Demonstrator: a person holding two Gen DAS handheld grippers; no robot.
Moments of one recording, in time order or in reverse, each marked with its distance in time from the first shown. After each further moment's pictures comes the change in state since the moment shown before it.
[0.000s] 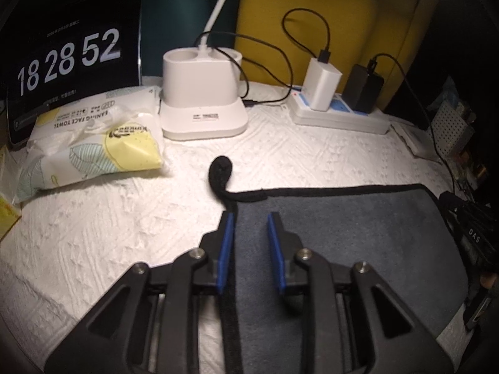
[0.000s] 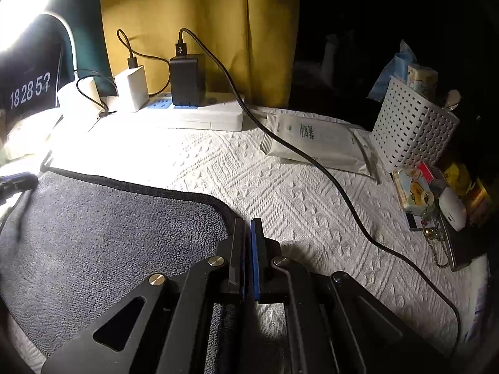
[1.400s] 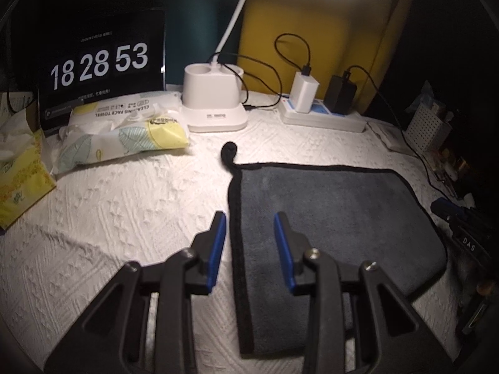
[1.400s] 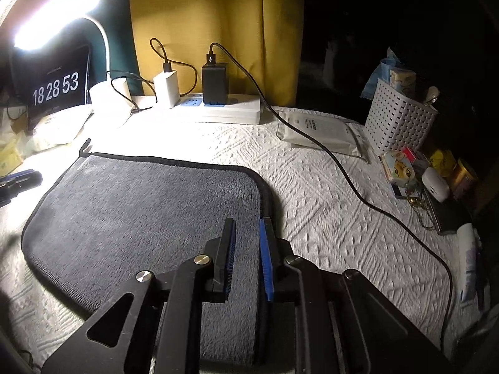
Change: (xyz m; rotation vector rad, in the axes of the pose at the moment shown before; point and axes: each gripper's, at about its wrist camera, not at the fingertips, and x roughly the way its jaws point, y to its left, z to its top) left arm -0.076 0.005 -0.032 -0.005 -0.054 -0.030; right arm -0.066 0.024 -0.024 0.009 -0.012 0.023
